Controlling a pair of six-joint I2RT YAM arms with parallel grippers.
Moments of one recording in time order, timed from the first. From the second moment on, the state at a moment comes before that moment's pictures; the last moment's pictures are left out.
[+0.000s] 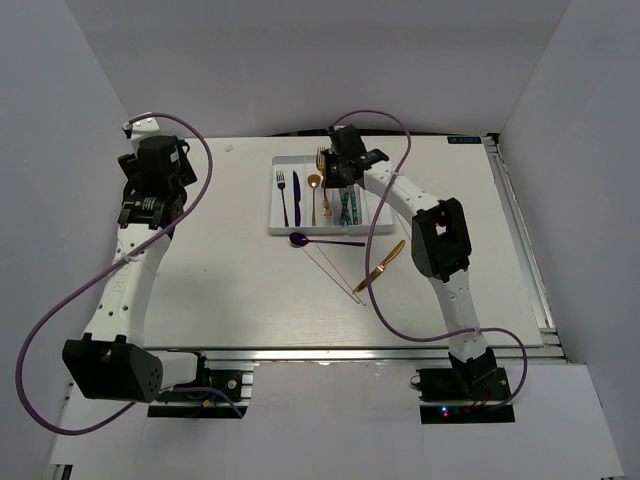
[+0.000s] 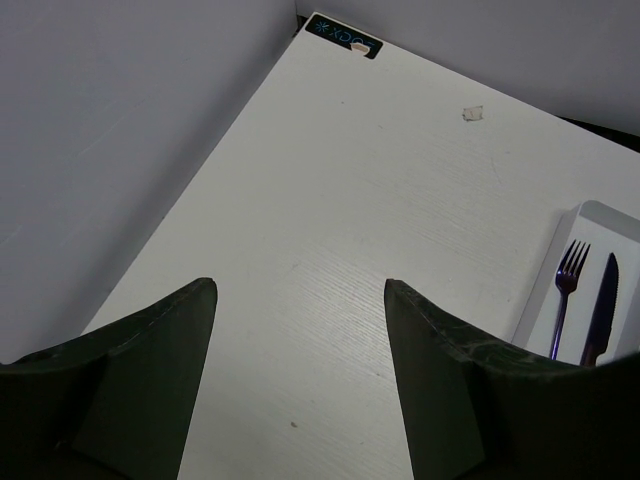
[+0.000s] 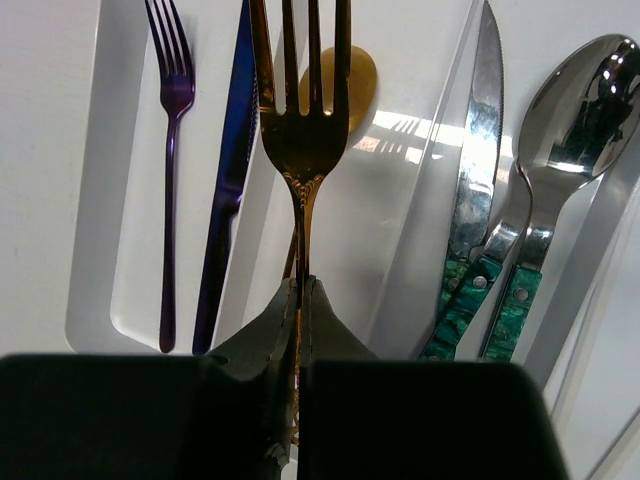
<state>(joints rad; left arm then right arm) -0.07 1.26 1.32 -0.47 -0.54 -0.23 0.55 2.33 2.08 -0.52 -0.05 0.36</state>
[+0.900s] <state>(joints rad) -0.07 1.25 1.30 -0.47 -0.52 -0.20 0.57 2.23 2.01 -0.50 -0.27 0.16</state>
